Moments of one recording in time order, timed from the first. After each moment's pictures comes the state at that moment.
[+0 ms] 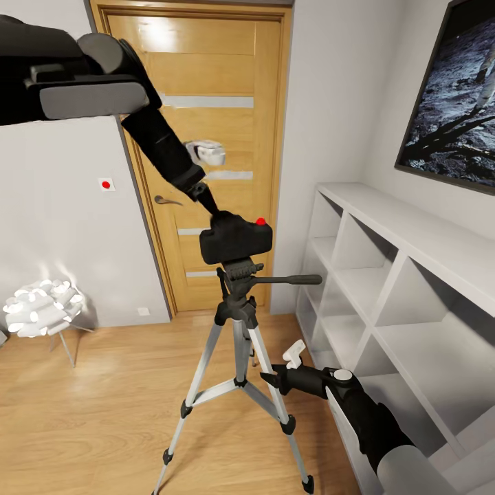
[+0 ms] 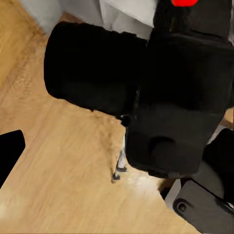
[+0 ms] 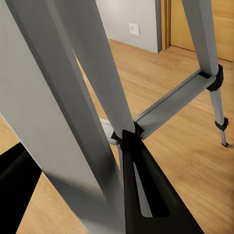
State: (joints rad) left arm -2.37 0.23 -2.06 -0.94 1.53 1.04 -0.78; right arm -0.56 -0.04 0.22 -0.86 0.03 0.21 0.69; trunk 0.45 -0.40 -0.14
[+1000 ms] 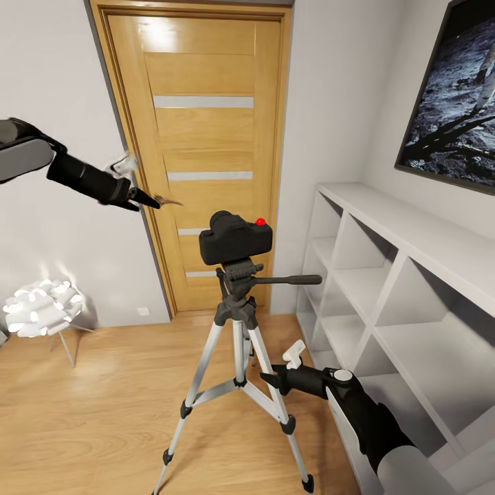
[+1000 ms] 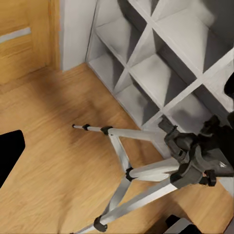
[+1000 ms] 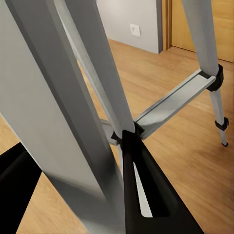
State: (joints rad) left arm -2.05 0.60 -1.74 -0.75 1.55 0.93 -0.66; right arm -0.56 -0.04 0.22 -0.86 0.04 0.20 0.70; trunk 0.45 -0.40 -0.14
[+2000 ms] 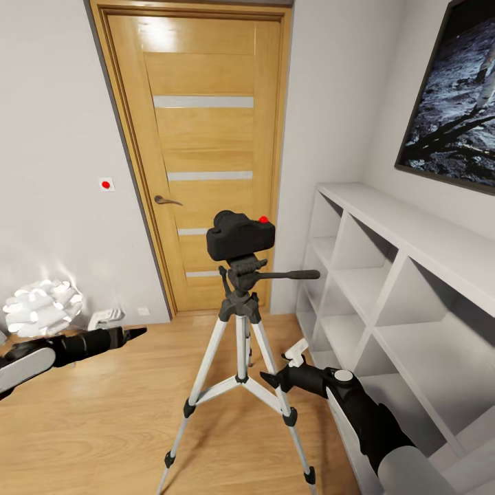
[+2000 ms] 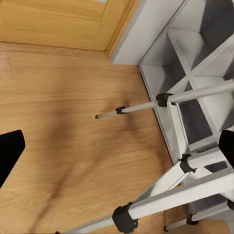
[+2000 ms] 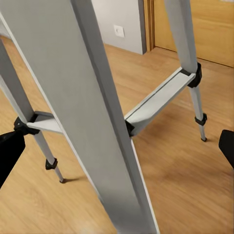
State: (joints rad) left arm -0.89 0.91 -1.13 -1.22 1.56 0.23 -0.07; right arm -0.56 -0.04 0.22 -0.86 0.03 0.20 0.62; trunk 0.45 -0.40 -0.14
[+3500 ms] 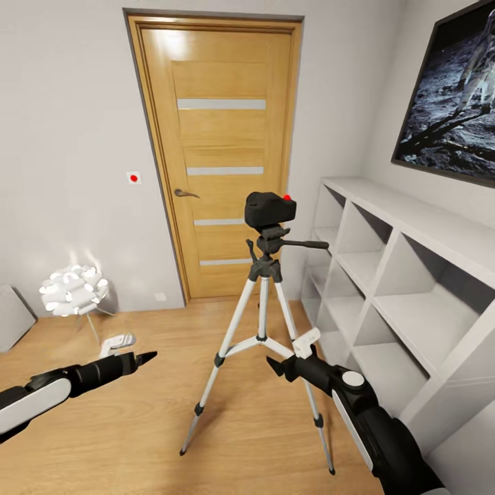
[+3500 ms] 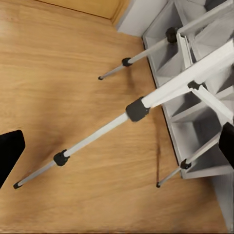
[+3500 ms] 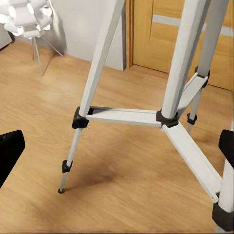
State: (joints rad) left arm -0.74 0.82 -1.12 -1.19 1.56 0.14 -0.05; right arm -0.40 -0.05 0.21 -1.28 0.05 0.36 0.43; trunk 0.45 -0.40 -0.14
